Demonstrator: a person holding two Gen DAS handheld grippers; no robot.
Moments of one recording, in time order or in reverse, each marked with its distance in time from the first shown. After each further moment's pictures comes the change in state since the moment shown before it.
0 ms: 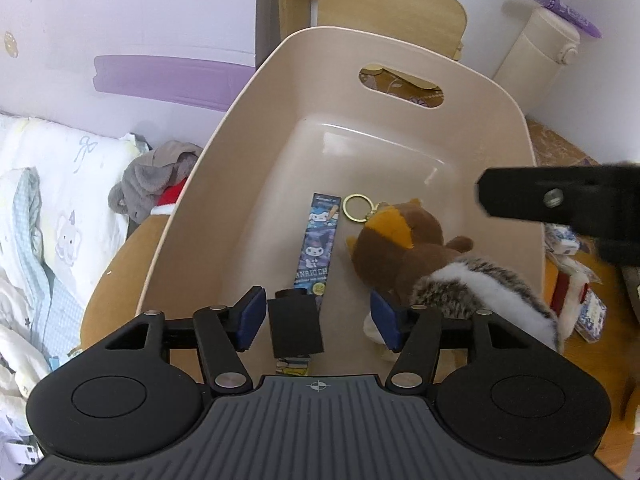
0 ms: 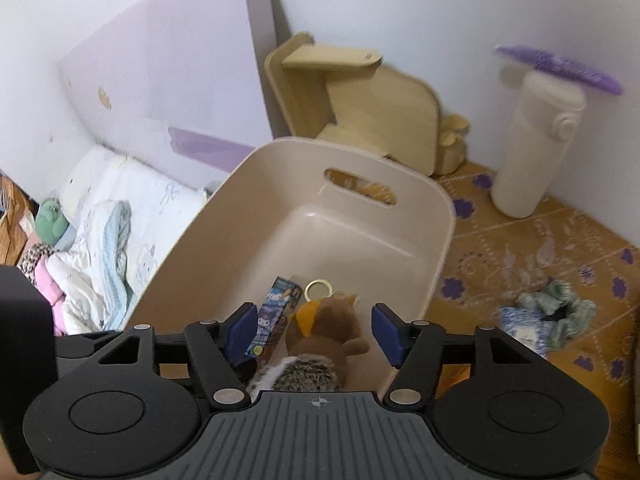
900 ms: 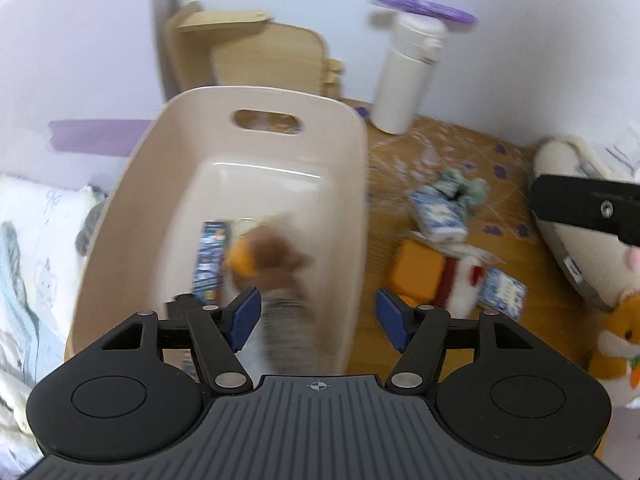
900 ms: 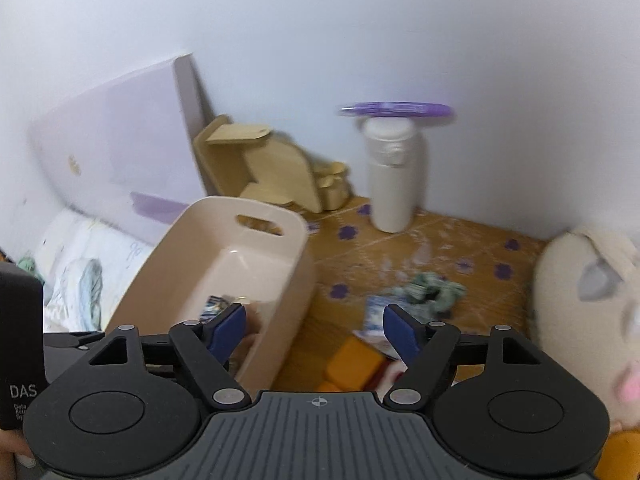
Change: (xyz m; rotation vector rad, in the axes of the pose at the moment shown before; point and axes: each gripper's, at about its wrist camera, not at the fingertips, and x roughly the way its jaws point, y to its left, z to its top) left arm -0.057 -0.101 -0.016 0.158 -0.073 -0.076; right arm -0.118 -0.084 -0.050 0.116 -0.178 -0.105
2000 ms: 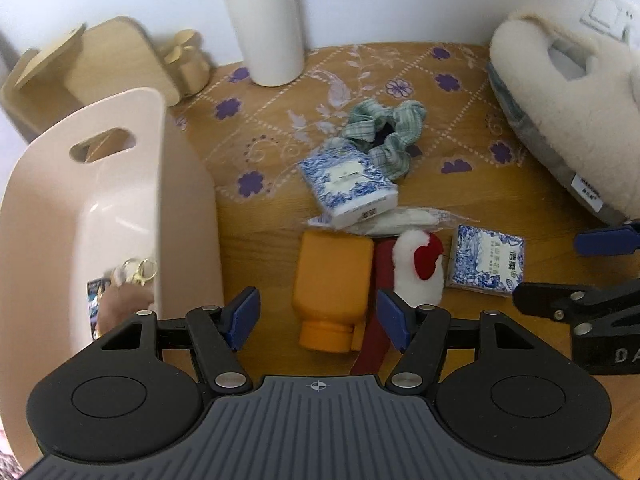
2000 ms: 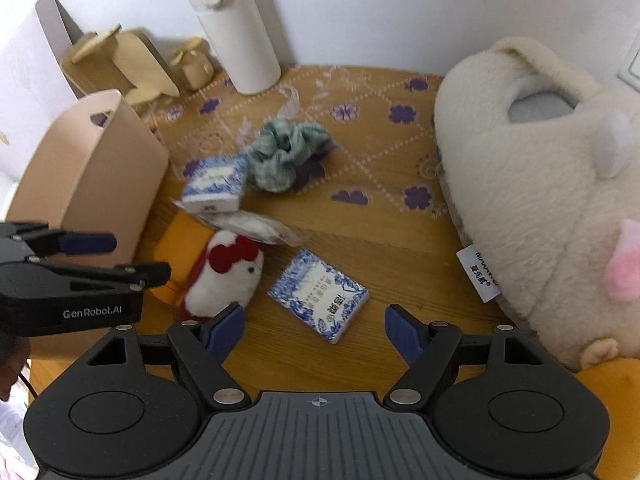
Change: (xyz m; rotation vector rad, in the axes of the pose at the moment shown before) left arm 0.102 -0.103 0.010 0.312 0.112 0.039; right arm 0.092 -0.146 -0.074 0.104 0.292 -0.056
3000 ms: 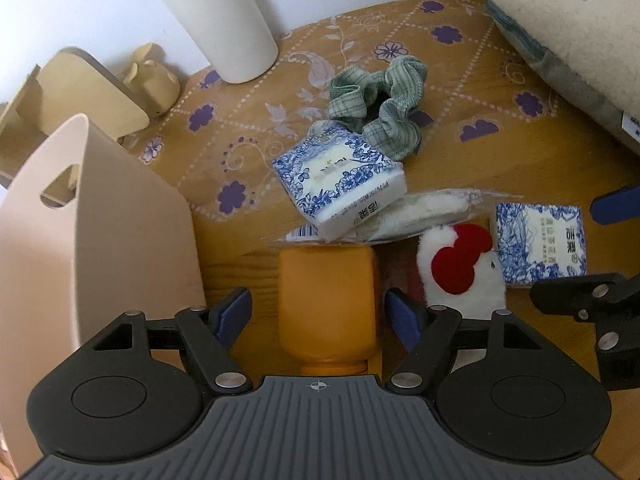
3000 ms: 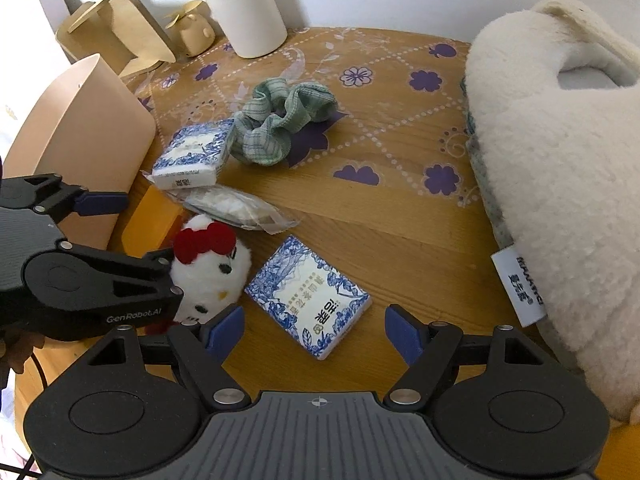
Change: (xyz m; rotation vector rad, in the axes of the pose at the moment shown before) left arm 0.056 -0.028 0.004 0.141 0.005 0.109; right arm 0.046 -0.014 0.003 -0.062 0.045 0.059
